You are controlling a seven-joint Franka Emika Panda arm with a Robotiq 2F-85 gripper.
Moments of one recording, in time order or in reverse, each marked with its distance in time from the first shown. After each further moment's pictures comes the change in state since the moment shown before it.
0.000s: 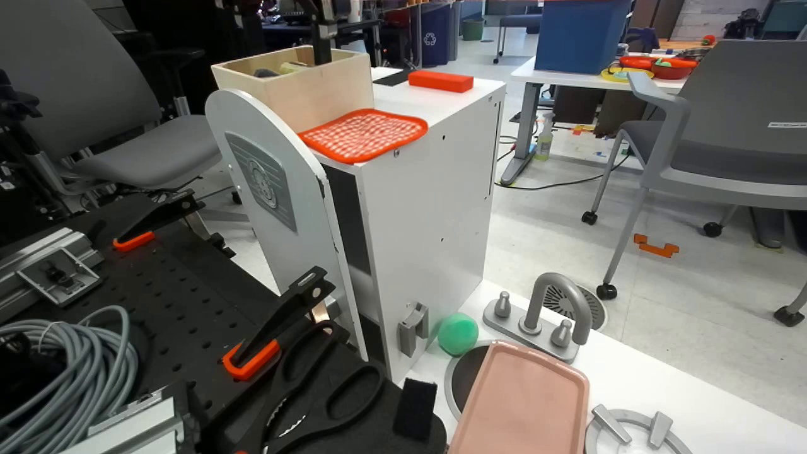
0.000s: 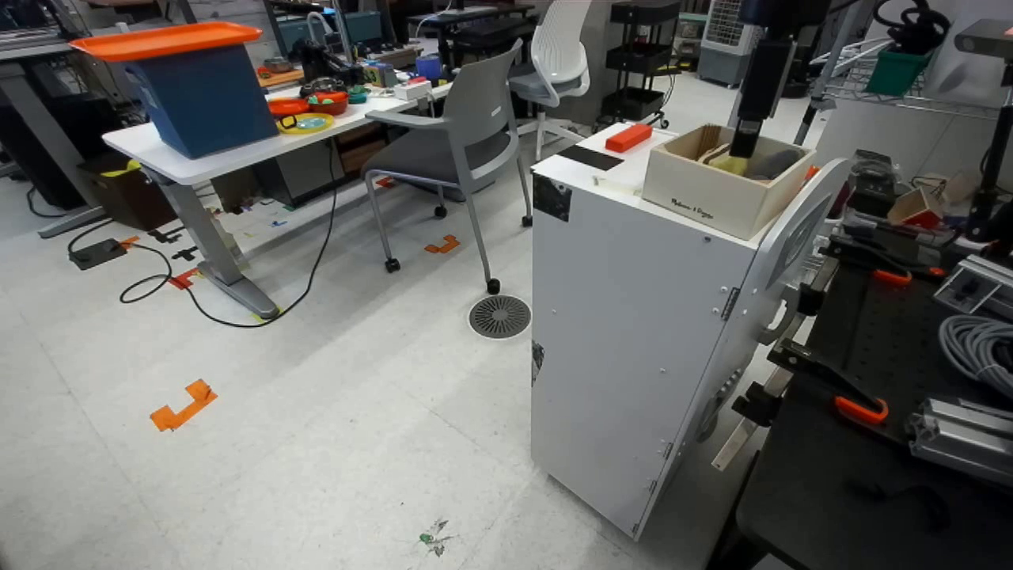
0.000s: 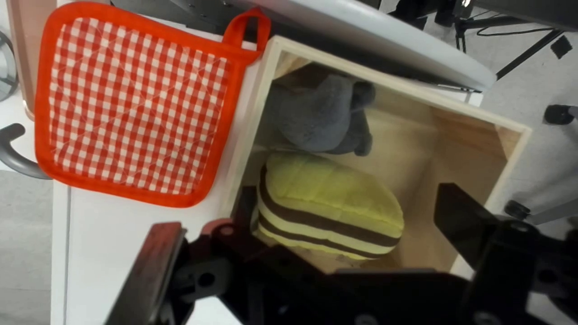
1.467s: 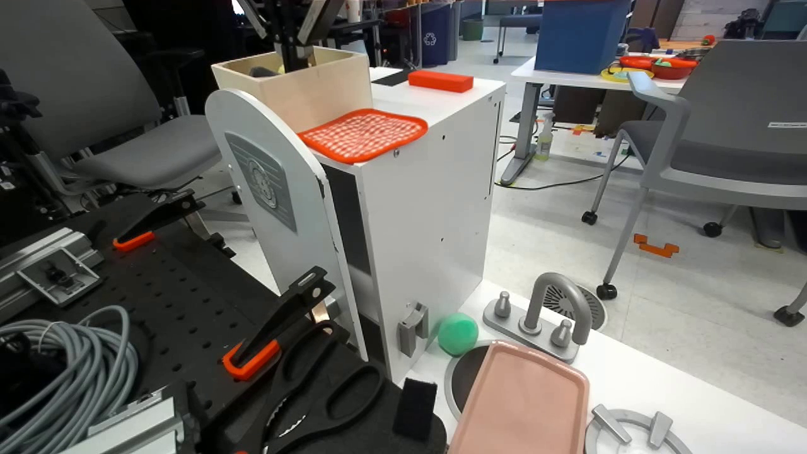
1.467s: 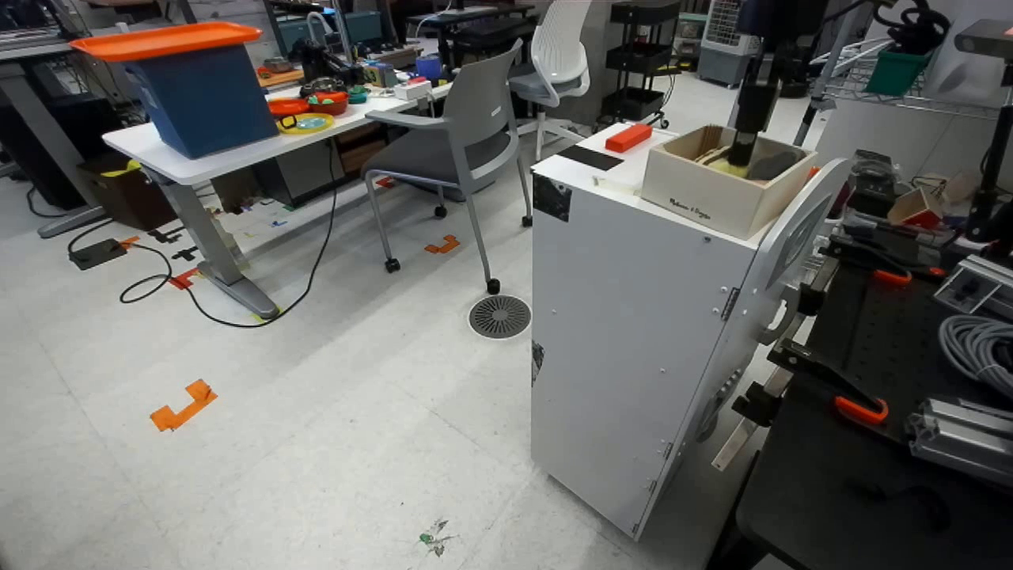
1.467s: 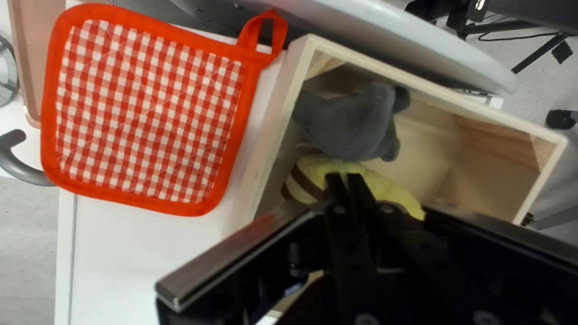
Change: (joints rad) arm -0.017 0.029 0.000 0.014 -0.001 -0.003 -0.016
